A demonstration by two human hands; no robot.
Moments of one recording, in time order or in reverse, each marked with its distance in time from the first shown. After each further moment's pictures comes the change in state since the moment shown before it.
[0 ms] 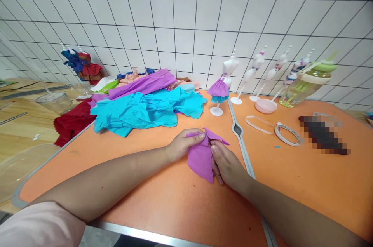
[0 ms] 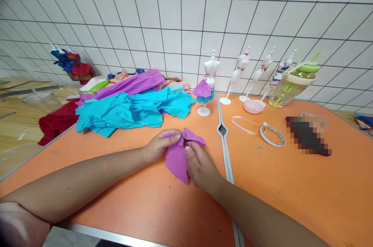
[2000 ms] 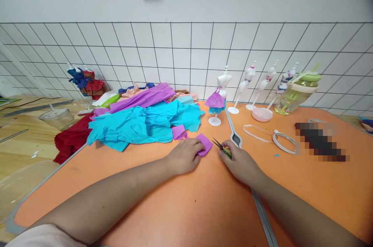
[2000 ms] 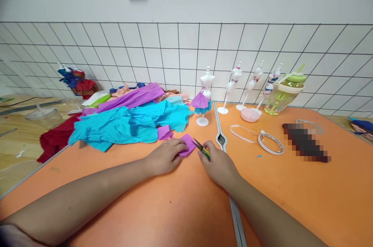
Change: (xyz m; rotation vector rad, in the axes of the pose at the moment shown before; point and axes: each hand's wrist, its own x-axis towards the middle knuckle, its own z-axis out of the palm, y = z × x) left_hand 0.004 -0.003 -0.018 1.513 -0.094 0.277; right_hand 0.023 0.002 -0.050 -0.739 0.184 0.132
